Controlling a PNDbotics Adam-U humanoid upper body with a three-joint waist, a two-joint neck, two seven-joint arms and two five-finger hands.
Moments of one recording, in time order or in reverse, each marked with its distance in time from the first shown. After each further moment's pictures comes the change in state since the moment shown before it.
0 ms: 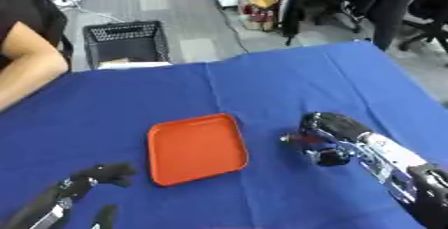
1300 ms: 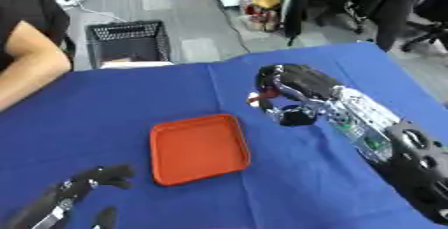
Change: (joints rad) left arm 0.003 0.000 0.000 0.005 0.000 -0.003 -0.004; right arm -0.250 0.073 0.075 -0.086 -0.016 -0.049 0.071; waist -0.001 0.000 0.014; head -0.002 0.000
